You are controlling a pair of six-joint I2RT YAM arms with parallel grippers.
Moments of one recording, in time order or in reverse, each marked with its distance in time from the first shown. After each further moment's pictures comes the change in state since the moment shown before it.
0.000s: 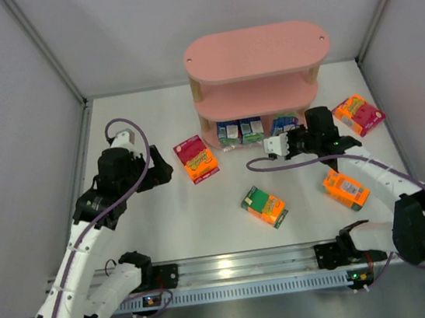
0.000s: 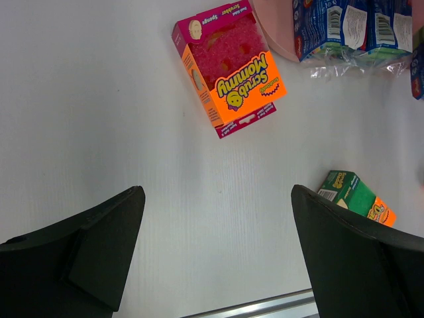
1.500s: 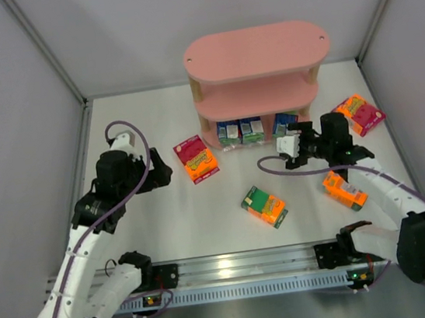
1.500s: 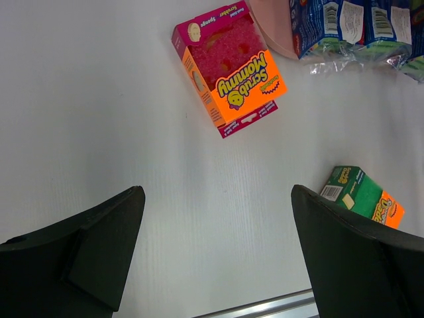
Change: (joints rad) left arm 0.000 -0.029 -0.013 0.002 0.006 0.040; right arm -0.091 -0.105 -0.129 0.114 -0.124 0.103
